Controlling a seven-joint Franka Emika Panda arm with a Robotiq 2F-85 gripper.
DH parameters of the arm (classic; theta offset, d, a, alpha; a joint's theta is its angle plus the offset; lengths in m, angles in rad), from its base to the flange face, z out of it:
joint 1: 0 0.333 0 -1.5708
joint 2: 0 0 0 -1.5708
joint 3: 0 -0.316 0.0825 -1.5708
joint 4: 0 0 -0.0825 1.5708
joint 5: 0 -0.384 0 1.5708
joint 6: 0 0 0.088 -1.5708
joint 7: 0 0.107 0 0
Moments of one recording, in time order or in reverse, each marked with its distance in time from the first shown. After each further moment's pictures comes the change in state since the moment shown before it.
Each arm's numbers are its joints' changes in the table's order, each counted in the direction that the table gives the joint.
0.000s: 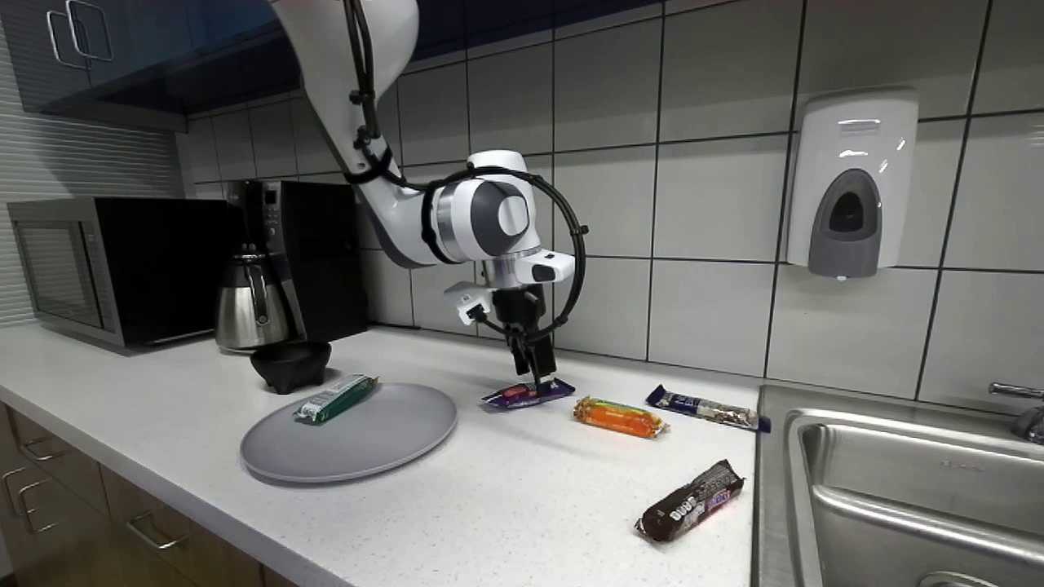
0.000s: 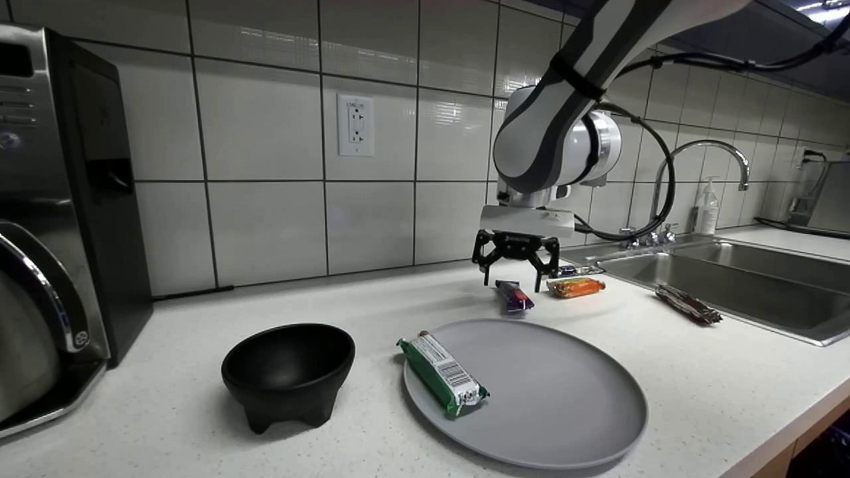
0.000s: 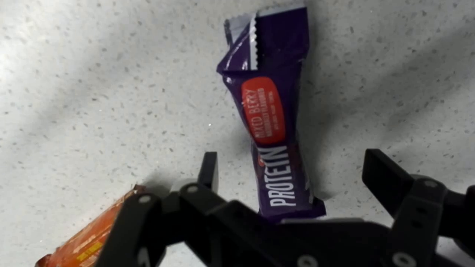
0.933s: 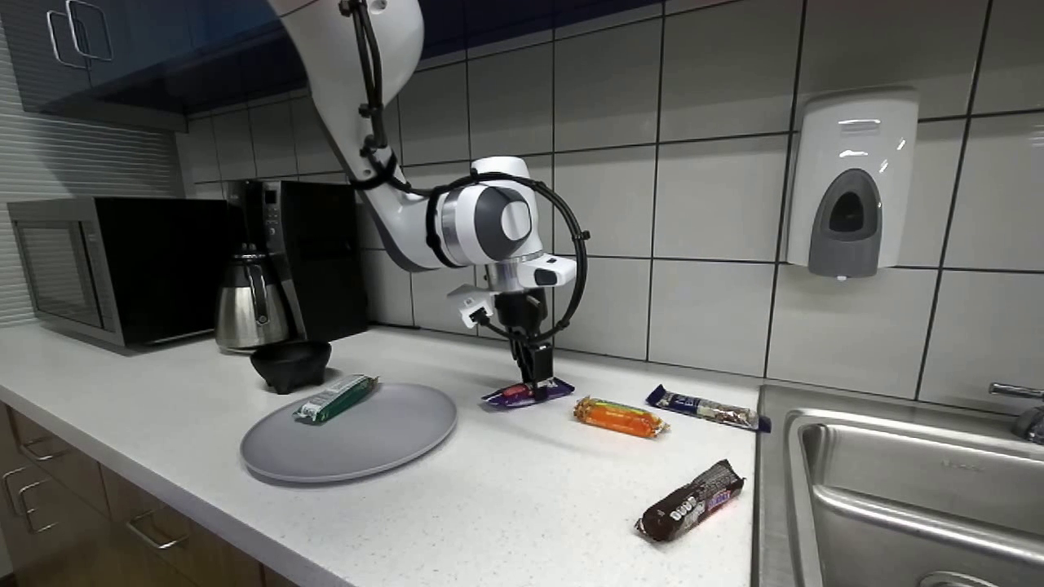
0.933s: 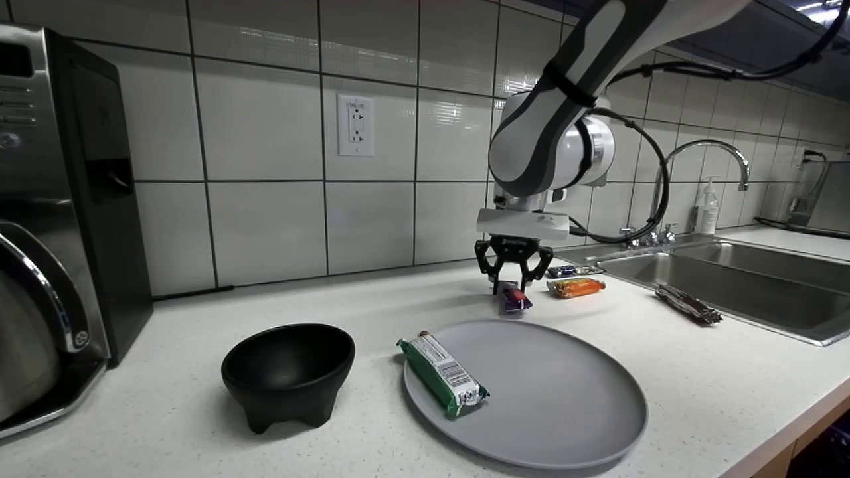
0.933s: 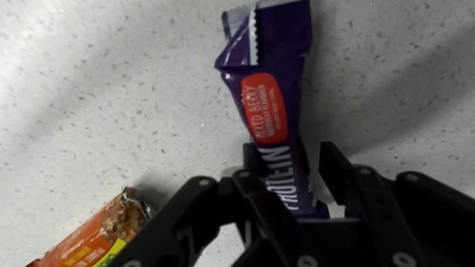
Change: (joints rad) arm 0.000 0.030 0.000 0.035 -0.006 0.014 0.000
